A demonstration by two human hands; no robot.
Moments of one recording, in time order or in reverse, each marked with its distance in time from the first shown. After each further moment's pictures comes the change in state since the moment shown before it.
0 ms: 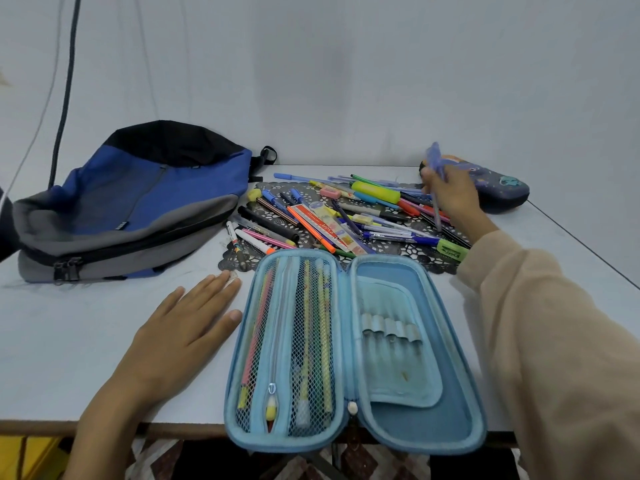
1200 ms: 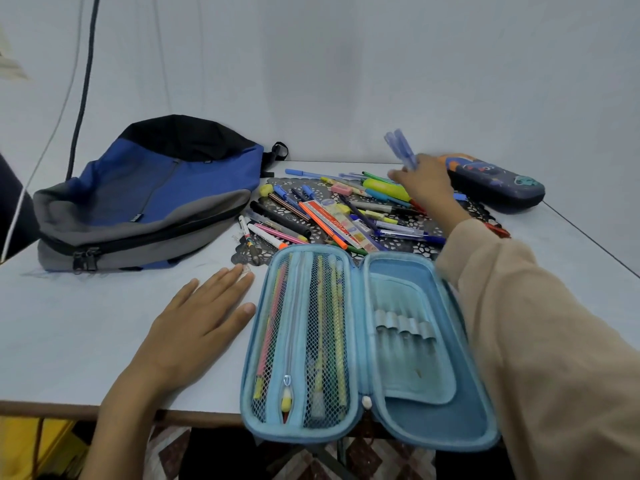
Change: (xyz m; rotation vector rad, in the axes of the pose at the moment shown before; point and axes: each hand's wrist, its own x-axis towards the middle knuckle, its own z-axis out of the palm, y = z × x) left_hand 0.000 0.001 0.001 -0.007 -0.001 -0.010; right_hand -0.007 -0.056 0.040 -0.221 -0.093 -0.062
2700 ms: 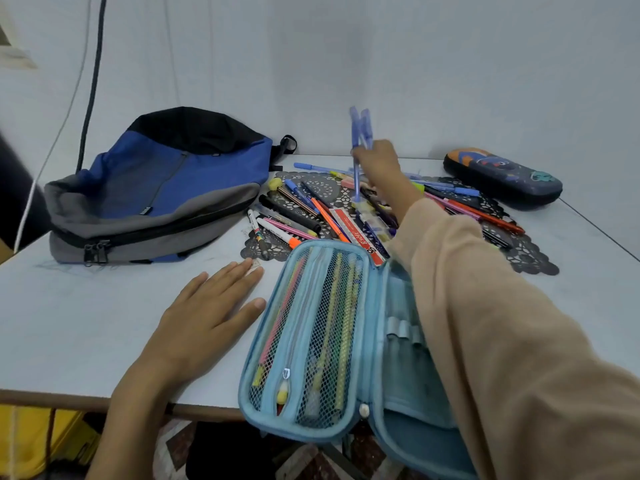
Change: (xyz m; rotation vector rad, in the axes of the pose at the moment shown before) left_hand 0.000 0.001 -0.004 -0.028 0.010 -0.008; right_hand 0.015 -0.070 0.059 0.437 -0.079 0.110
